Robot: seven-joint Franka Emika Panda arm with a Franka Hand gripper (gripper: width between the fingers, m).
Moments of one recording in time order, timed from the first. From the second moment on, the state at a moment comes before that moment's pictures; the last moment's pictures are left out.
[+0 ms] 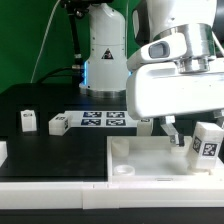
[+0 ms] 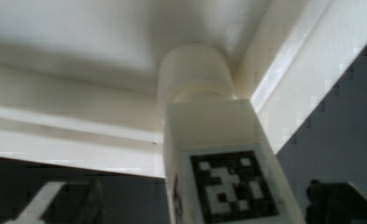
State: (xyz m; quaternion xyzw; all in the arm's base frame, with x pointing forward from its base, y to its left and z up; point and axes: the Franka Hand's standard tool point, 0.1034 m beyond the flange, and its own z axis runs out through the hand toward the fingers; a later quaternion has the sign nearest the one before) arm 0.611 0.119 0.071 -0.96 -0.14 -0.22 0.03
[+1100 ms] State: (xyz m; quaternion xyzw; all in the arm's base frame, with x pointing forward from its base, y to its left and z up) arm 0.607 0.126 0.081 -0.98 -0.14 -0.15 0.04
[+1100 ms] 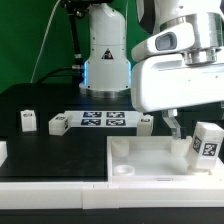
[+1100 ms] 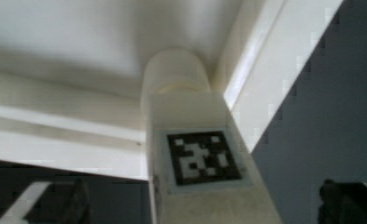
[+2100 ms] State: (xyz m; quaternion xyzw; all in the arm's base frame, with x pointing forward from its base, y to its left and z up) arm 0.609 0.125 0.090 -0.99 -0.10 0.06 0.04
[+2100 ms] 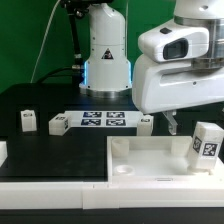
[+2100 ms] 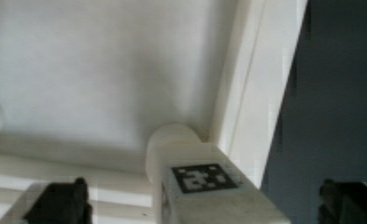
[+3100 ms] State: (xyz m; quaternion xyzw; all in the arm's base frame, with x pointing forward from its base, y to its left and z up) arm 0.616 0.126 0.087 -0.99 -0.11 0.05 0.04
